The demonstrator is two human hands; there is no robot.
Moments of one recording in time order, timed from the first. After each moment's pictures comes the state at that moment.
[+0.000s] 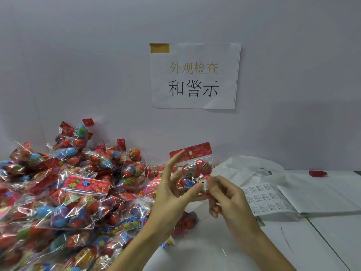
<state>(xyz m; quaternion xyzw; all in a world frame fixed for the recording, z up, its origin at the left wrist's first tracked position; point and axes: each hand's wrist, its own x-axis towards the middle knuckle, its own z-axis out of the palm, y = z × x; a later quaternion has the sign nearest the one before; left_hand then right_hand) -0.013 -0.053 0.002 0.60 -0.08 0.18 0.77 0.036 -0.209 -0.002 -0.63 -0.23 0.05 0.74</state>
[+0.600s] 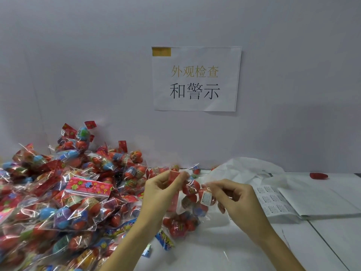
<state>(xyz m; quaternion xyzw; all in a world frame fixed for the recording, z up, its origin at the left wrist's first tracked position) -0.013 -0.031 0.008 0.66 0.03 0.24 0.71 0.035 -0.229 0.016 -0.69 -0.30 -0.01 0.66</state>
